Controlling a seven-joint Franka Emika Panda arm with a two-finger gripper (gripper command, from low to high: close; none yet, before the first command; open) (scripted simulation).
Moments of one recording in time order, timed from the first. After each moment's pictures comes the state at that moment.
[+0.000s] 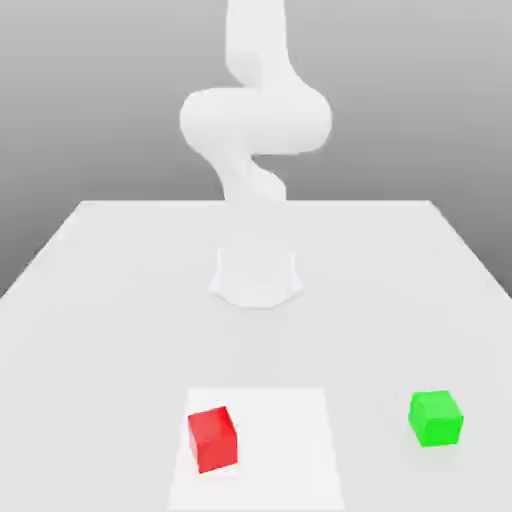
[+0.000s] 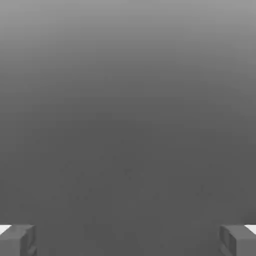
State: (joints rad) arm 0.02 -0.71 -0.03 -2.34 0.00 2.35 0.75
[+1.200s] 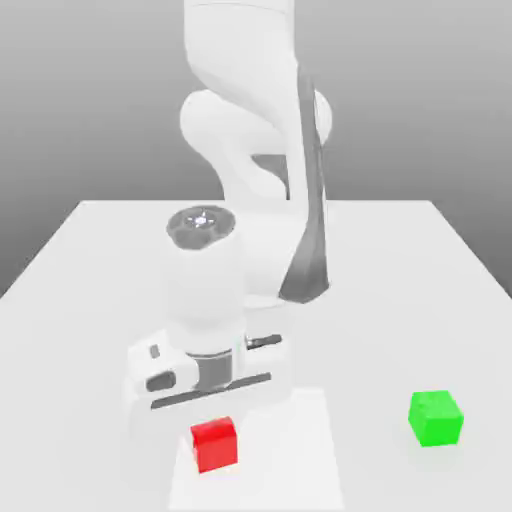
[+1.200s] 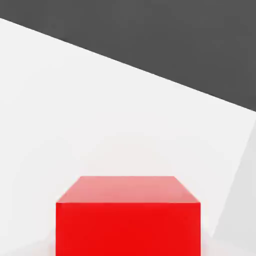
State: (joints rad) arm 0.01 0.28 -0.11 -2.62 0.12 2.89 0.22
